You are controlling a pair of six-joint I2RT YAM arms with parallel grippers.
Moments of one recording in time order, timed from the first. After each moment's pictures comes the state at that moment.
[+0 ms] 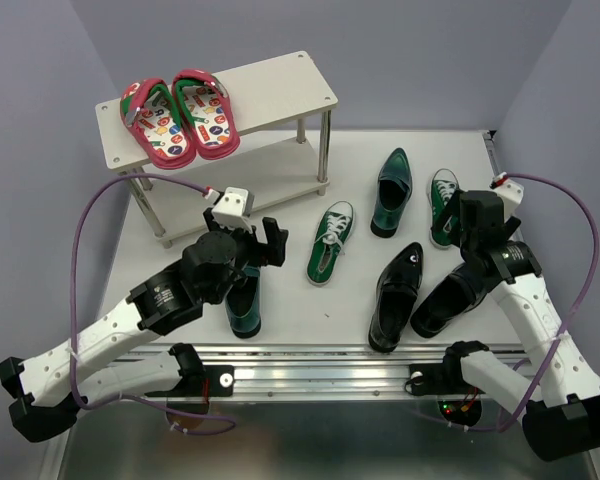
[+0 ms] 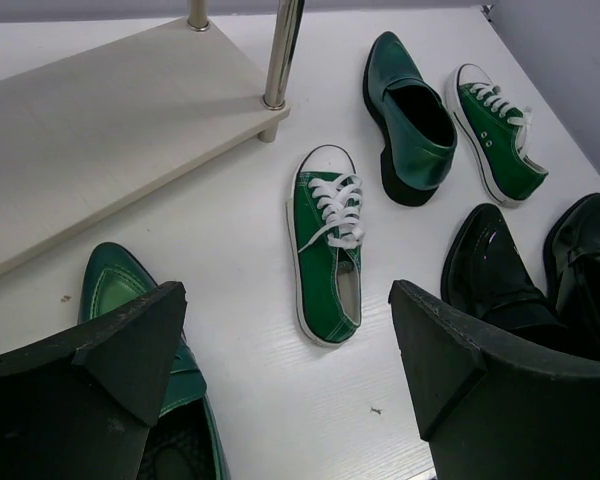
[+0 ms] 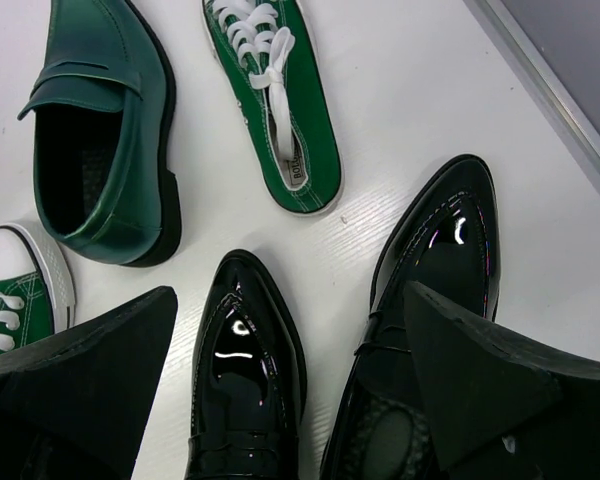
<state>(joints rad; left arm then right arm) -1.01 0.80 0.94 -0.38 -0.58 -0.37 0.21 0.93 0.96 -0.69 0.54 0.55</state>
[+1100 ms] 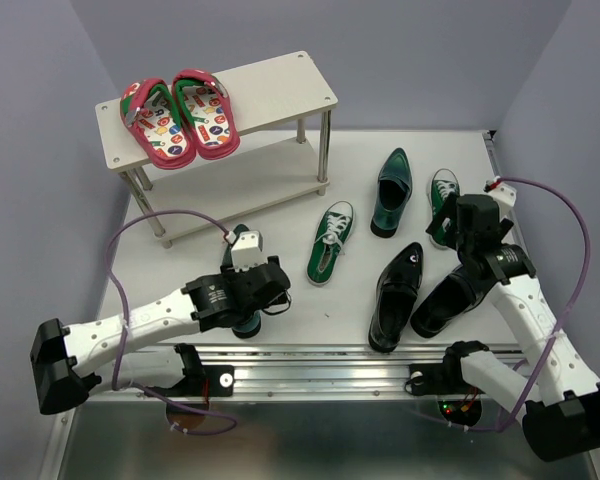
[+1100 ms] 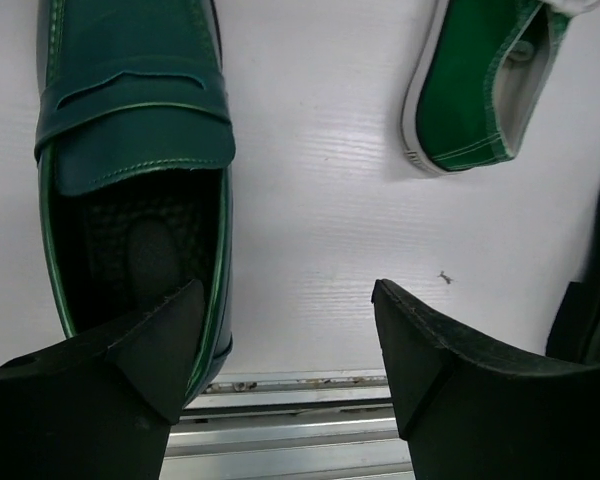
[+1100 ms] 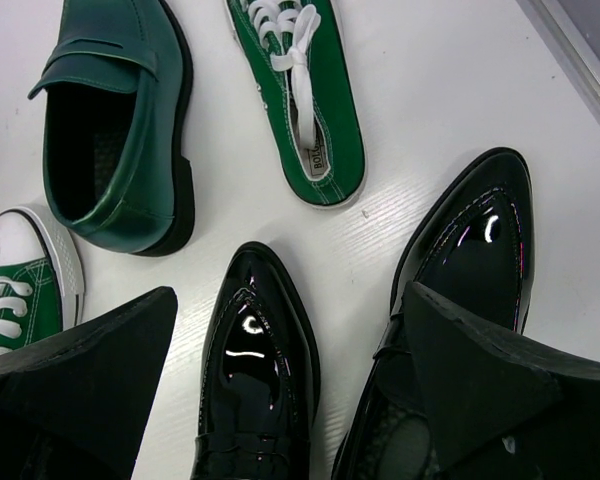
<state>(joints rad) -1.11 0.97 0.81 -0.79 -0.62 -1.04 0.21 0.92 0.90 -0.62 0.50 0.55</state>
